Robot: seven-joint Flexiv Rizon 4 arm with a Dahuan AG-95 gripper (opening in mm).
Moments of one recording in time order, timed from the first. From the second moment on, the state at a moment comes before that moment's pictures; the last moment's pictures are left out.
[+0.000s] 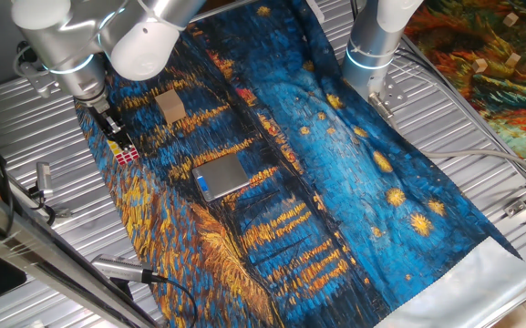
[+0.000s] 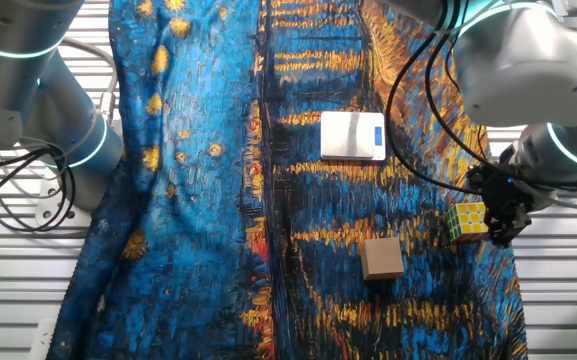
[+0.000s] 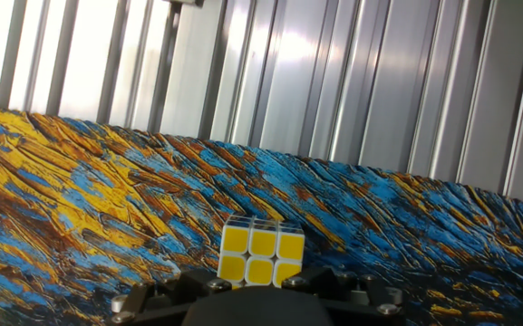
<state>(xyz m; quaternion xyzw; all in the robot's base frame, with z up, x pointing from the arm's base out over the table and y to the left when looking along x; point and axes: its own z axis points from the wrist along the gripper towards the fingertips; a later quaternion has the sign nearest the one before) 0.681 -0.105 0.068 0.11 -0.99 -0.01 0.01</state>
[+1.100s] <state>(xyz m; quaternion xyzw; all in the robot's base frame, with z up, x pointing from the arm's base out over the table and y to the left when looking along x) 0.686 -0.105 0.067 0.12 -0.99 -0.01 0.05</state>
